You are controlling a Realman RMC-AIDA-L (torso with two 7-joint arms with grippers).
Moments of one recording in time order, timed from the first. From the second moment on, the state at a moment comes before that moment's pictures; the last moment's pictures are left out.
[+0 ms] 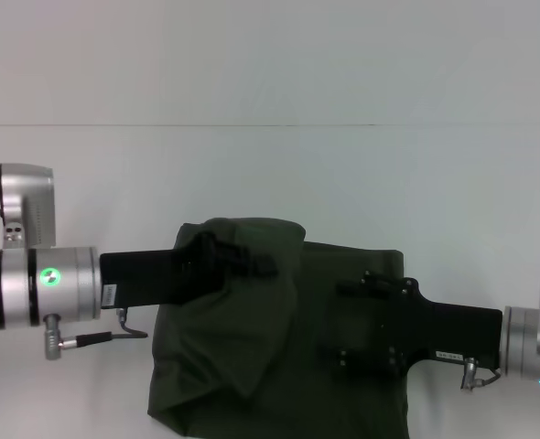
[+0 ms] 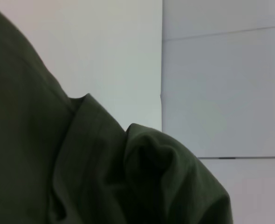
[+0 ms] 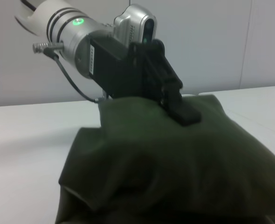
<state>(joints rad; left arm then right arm) -0.69 -2.10 0.45 0.44 2.20 1.57 -2.50 0.61 2.10 -0.52 -0.26 -2.12 -1.39 0.77</state>
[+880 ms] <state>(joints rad) -0.69 -2.16 0.45 0.34 2.11 1.50 -2.29 0.39 2.09 -0.45 -0.40 -2.00 -1.48 0.78</state>
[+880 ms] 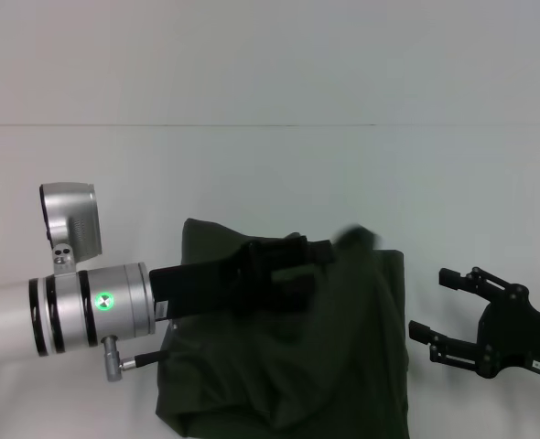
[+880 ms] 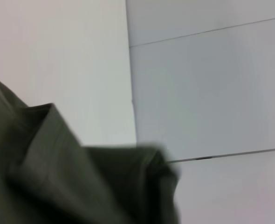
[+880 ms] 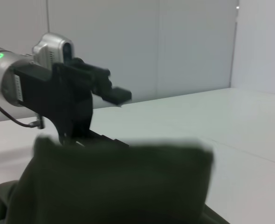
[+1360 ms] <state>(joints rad) -0.70 -2.13 0.46 0.36 2.07 1.65 -2.27 0.37 2.09 -0.39 -0.40 -2.00 -1.50 0.80</state>
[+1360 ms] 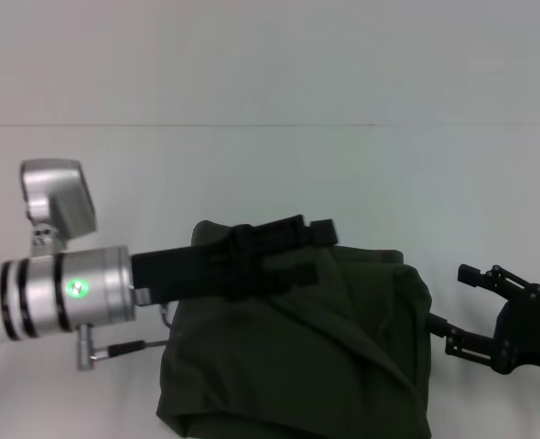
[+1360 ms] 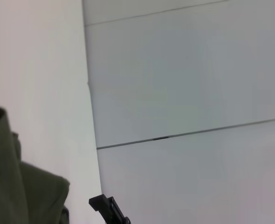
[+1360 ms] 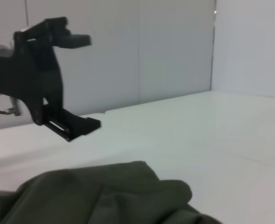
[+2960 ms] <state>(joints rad) -0.31 -2.08 0.60 0.80 2.10 1.92 -1.22 0.93 2.11 -1.42 -1.16 -2.56 -1.66 2.81</state>
